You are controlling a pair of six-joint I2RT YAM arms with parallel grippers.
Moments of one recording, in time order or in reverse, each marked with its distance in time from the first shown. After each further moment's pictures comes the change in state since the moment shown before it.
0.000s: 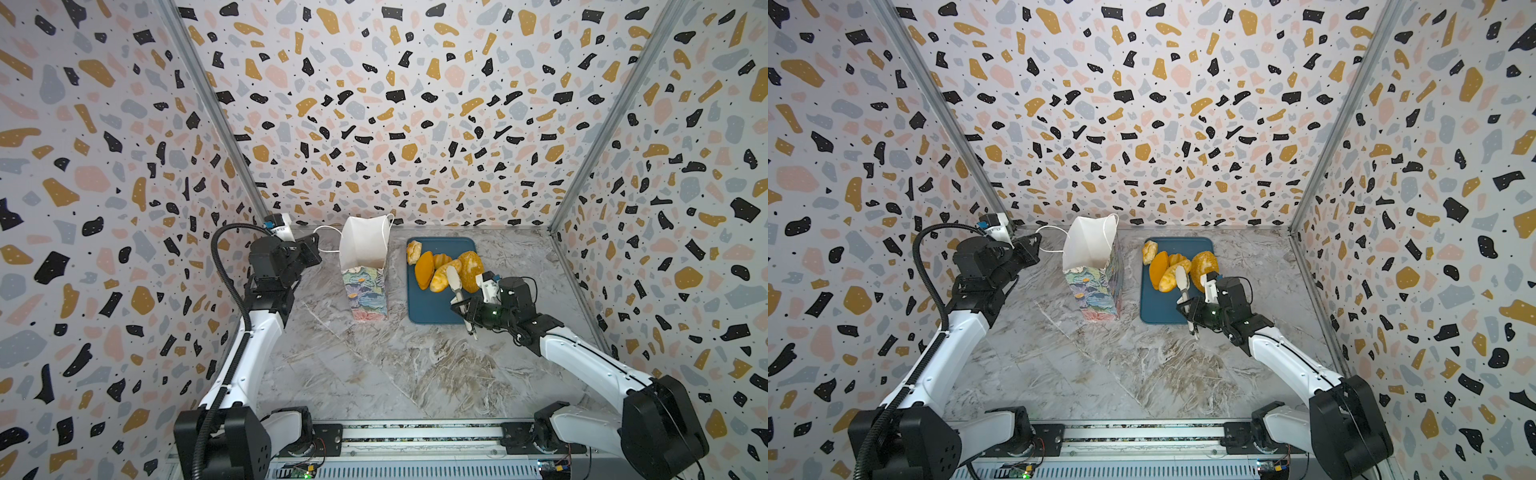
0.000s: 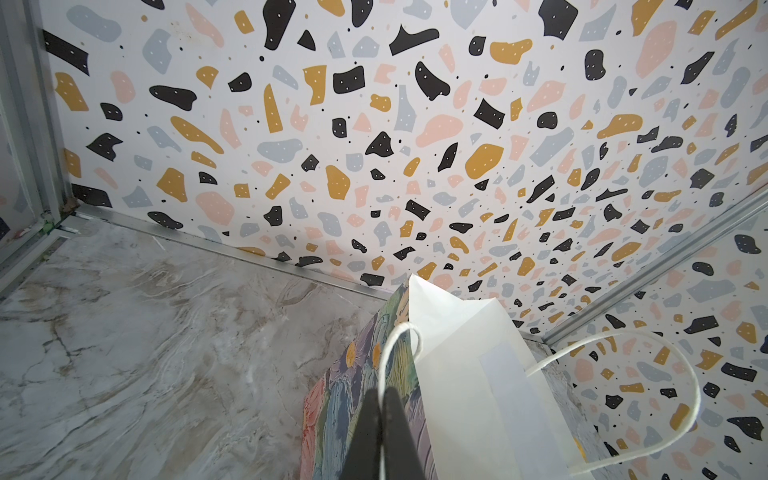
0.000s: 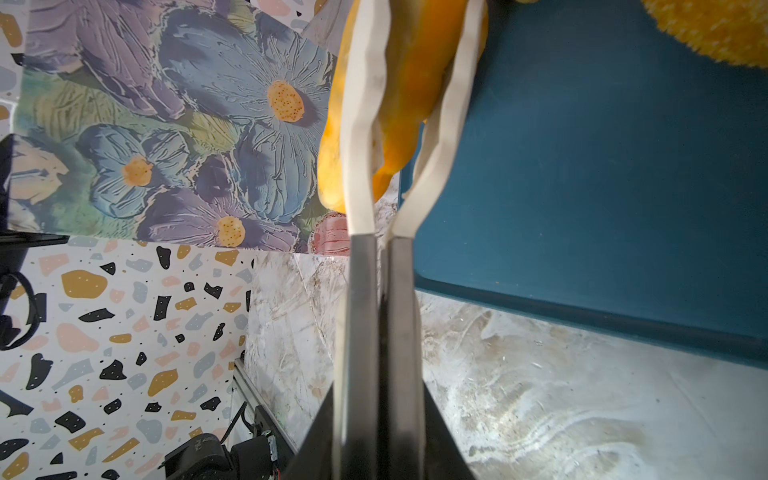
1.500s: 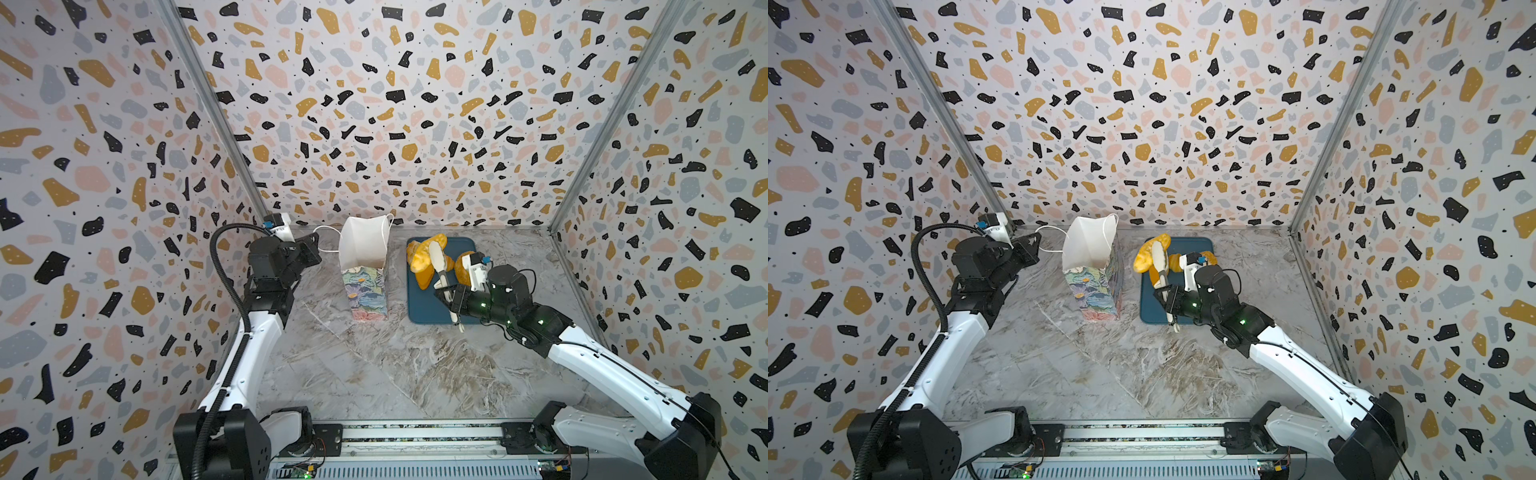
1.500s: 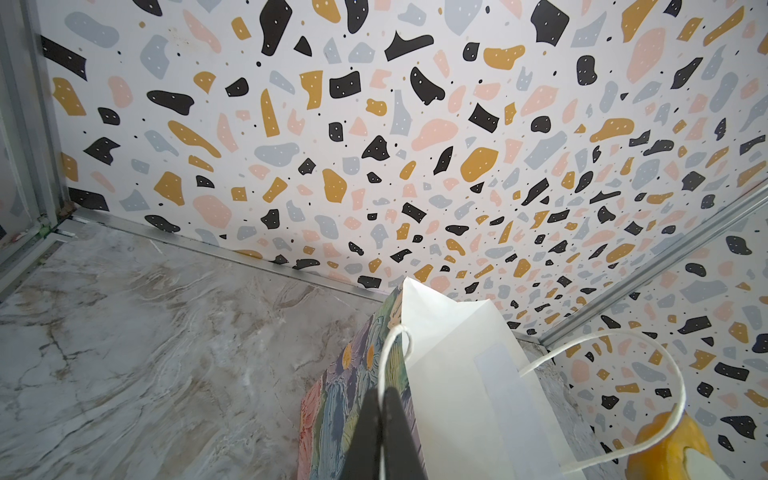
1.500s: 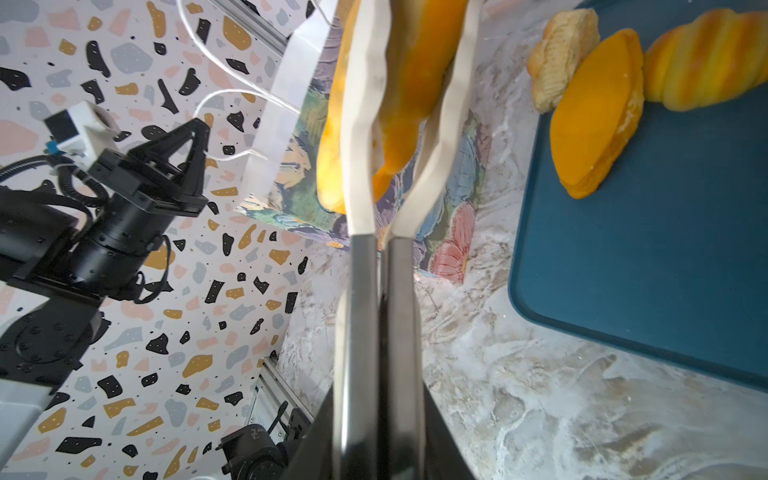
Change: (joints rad) left arm 0.000 -0.009 0.000 0.002 0.005 -0.004; right arm 0.291 -0.074 0.309 -0.187 0.264 0.028
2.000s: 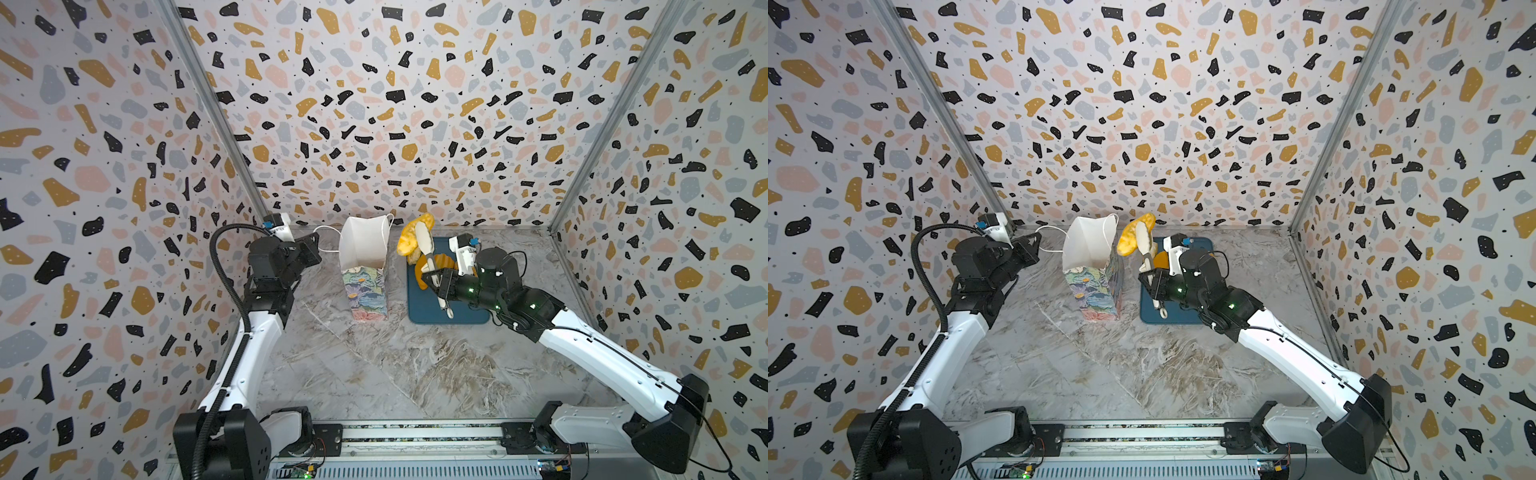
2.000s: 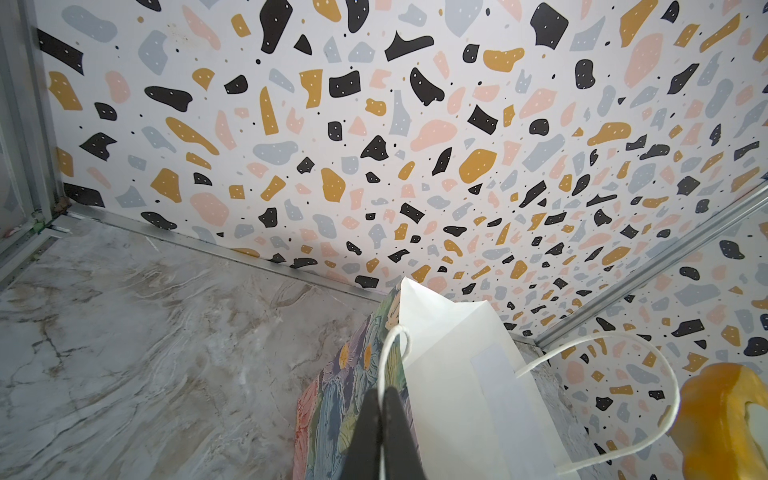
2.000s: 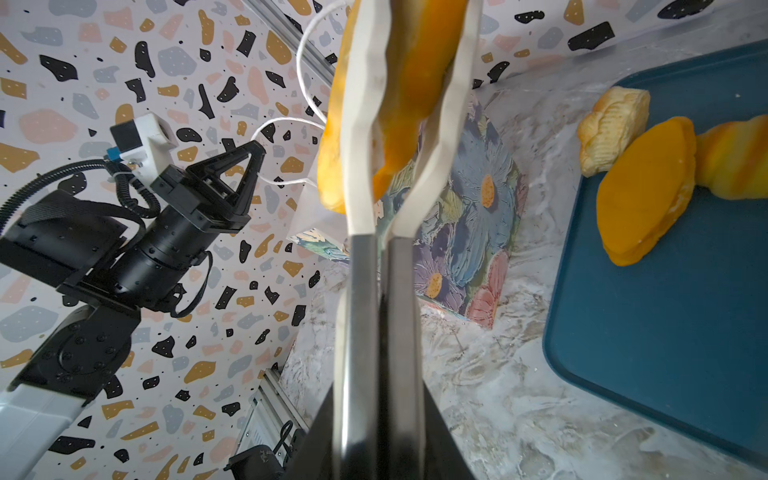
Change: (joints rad) left arm 0.000 0.000 0.000 0.002 0.003 -0.015; right arm 0.062 0.130 0.229 -0.056 0.071 -0.076
